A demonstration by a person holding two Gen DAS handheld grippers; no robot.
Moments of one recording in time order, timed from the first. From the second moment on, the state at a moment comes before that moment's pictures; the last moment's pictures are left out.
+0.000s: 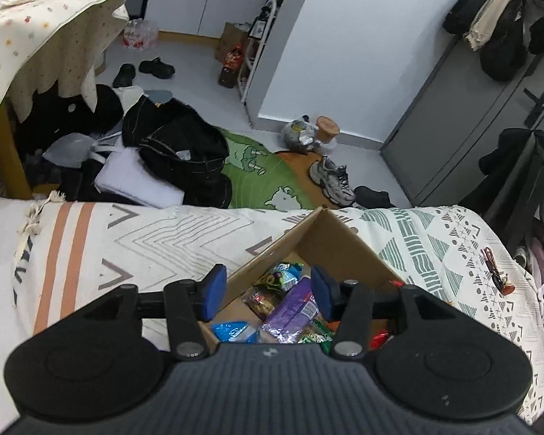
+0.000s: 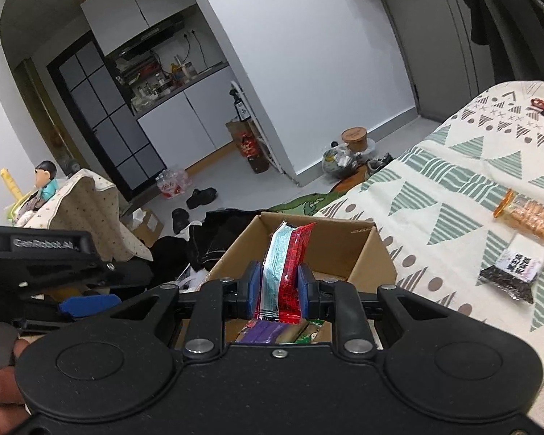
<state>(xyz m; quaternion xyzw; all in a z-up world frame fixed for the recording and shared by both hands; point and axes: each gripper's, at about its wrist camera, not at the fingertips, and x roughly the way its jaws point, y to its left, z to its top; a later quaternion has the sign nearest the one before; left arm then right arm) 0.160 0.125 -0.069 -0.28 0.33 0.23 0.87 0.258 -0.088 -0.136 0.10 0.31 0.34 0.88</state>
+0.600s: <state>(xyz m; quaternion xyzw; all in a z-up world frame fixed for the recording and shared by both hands) 0.141 0.102 -0.061 -0.25 0.34 0.25 0.87 0.256 -0.132 -0.110 0.11 0.31 0.33 0.89</state>
